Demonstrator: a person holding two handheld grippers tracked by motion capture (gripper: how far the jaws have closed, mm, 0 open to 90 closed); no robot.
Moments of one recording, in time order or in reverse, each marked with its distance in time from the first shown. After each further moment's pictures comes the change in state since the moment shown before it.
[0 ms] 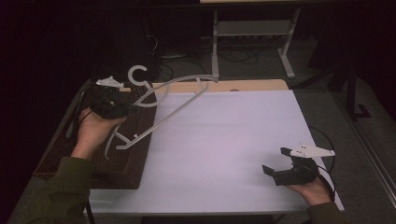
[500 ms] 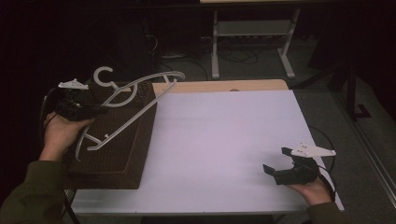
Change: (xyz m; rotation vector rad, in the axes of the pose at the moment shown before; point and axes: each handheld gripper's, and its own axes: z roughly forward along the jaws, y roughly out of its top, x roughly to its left) left arm 0.064 -0.039 -0.038 0.003 0.102 -0.070; right arm -0.002 0.000 -0.001 0.000 -0.012 0.012
